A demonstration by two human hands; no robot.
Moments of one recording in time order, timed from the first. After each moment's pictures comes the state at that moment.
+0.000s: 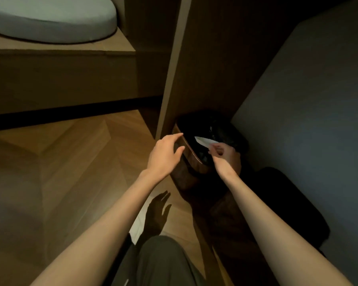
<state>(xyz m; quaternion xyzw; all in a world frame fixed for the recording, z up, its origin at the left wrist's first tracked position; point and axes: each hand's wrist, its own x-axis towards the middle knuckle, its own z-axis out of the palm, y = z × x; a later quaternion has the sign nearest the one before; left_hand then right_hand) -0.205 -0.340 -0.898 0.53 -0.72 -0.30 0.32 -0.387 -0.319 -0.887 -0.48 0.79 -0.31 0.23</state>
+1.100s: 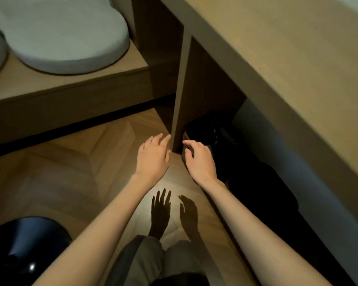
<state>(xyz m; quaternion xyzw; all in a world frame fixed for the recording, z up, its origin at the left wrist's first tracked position) -0.136 -0.295 -0.707 0.63 -0.76 -0.14 0.10 -0.273 -0.274 -0.703 -0.60 0.73 -0.22 0.25</state>
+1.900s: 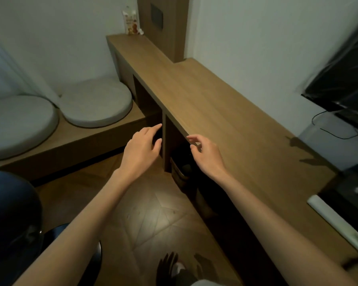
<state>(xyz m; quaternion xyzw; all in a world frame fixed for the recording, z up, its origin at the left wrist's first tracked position) -0.126 -0.132 -0.281 0.56 -0.78 -0.13 0.26 -0.312 -0.103 -0.295 -0.60 0.70 -0.31 0.24</state>
